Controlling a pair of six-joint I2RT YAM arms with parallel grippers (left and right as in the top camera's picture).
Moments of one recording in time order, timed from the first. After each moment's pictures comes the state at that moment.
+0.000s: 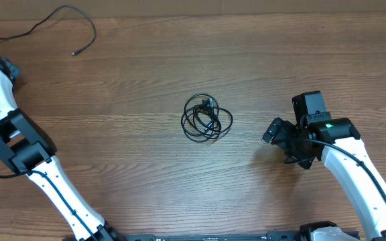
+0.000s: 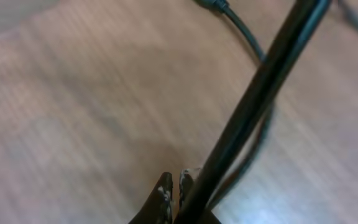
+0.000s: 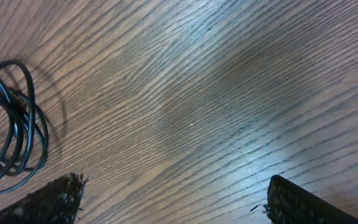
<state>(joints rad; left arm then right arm) 0.60 2.69 2.40 -0.58 -0.15 -0.33 0.15 1.33 0.91 -0.93 -0.12 0.75</state>
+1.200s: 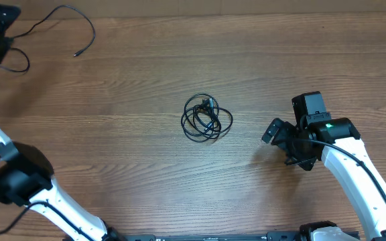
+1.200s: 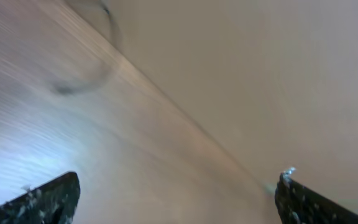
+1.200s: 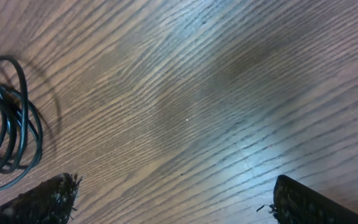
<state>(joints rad) 0.60 2.14 2.41 -1.17 0.88 -0.42 0.15 1.33 0.91 -0.95 -0.12 0.75</state>
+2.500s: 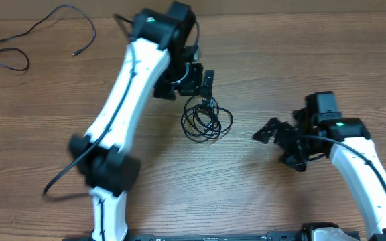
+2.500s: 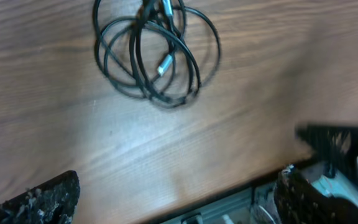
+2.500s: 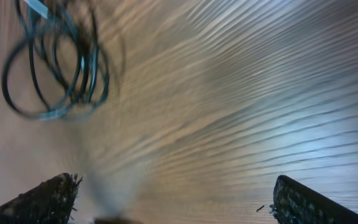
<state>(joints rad) -0.41 2.06 2.27 -1.68 0.32 -0.28 0.02 1.33 0.91 -0.97 -0.49 0.61</state>
